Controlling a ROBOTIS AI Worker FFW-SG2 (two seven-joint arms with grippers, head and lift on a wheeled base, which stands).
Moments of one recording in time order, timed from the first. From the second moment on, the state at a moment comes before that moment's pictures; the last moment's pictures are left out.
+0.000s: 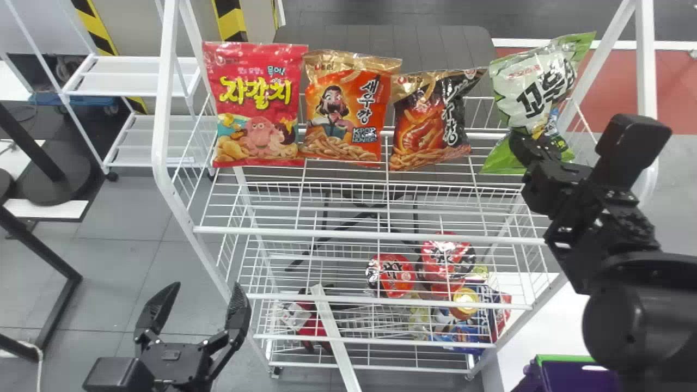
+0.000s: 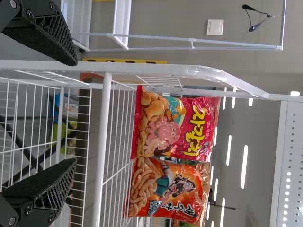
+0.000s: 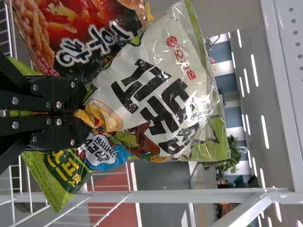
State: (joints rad) left arm 0.58 0.18 -0.09 -1.59 0.20 -0.46 0.04; right arm 0.11 0.00 -0.08 -1.88 -0.15 0.41 0.01
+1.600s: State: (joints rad) left arm 0.59 0.20 -0.09 -1.58 0.21 -0.48 0.04; right arm -0.02 0.00 0.00 -1.45 -0.13 -0.01 -0.22
